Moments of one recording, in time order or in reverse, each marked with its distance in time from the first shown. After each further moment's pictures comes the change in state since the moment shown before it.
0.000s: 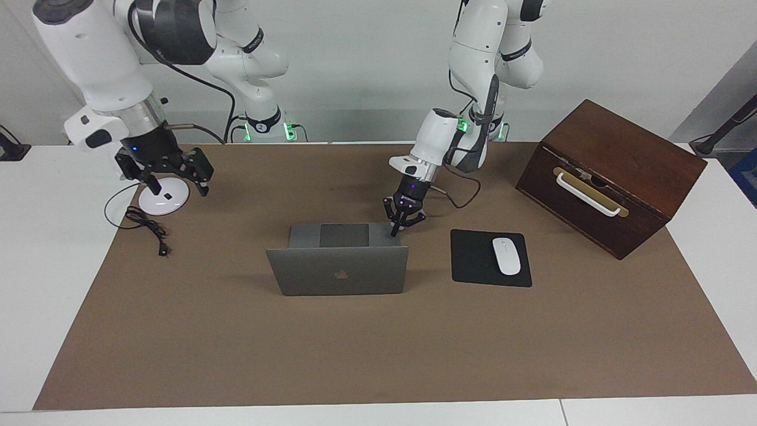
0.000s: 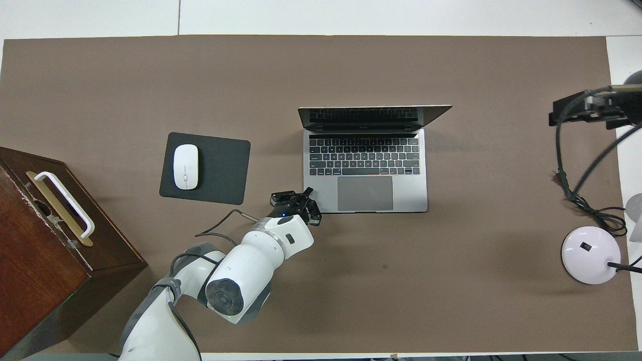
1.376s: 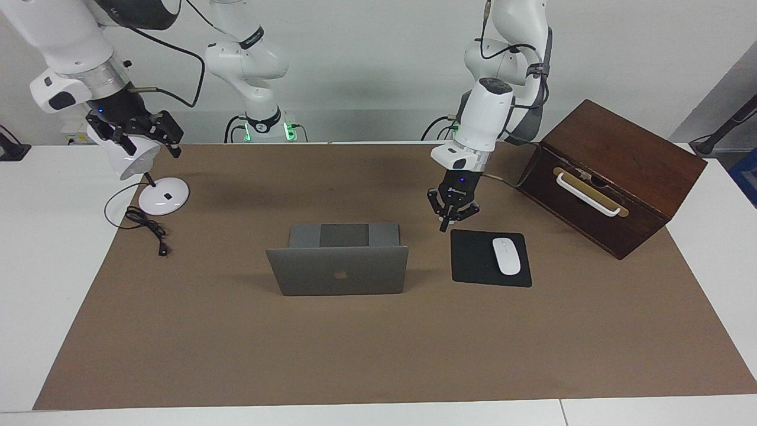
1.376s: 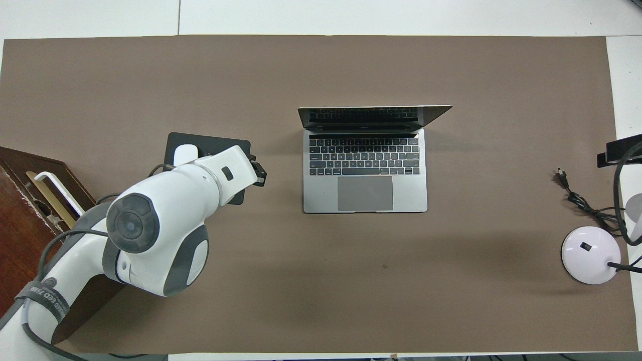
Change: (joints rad) left arm 0.224 -0.290 0.018 0.225 -0.008 -0.809 0.171; right arm -0.098 -0.119 0.008 -0.111 -0.003 -0.075 -0.049
